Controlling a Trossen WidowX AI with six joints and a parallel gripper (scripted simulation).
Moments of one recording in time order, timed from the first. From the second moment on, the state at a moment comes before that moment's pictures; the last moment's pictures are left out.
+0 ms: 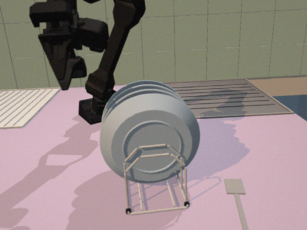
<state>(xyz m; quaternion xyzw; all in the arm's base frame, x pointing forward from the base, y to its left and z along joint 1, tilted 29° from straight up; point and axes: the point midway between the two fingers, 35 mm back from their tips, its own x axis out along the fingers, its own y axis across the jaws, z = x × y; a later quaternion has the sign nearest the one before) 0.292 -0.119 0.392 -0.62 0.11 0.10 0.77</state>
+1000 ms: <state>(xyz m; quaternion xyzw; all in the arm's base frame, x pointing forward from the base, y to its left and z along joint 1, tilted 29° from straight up) 0.275 -0.149 0.387 -0.62 0.10 0.09 0.77</state>
